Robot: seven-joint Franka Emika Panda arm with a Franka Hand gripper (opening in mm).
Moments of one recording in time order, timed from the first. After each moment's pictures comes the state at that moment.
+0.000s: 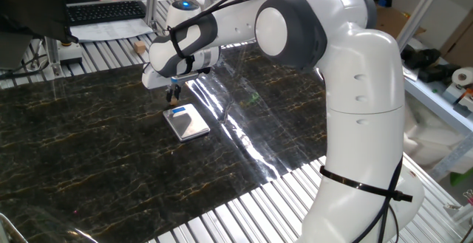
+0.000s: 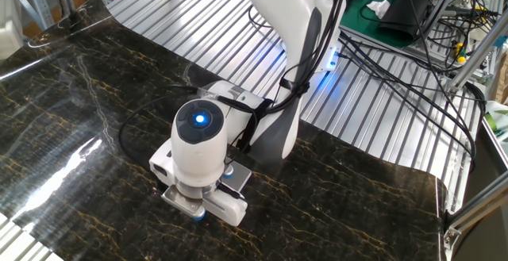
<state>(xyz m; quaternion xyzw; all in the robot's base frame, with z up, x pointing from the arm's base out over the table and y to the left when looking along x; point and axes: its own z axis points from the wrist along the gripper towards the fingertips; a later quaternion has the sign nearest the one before) 0.631 0.018 0.074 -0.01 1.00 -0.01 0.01</state>
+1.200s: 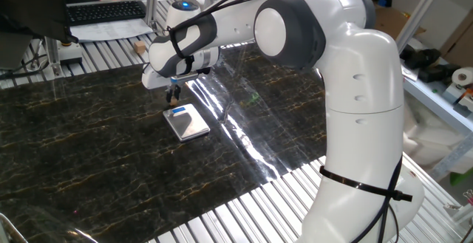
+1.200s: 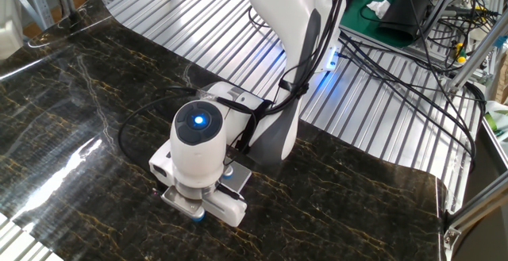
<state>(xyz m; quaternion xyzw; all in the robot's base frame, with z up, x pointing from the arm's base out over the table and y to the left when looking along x) 0.632 0.018 0.072 -0.01 1.00 0.00 0.01</state>
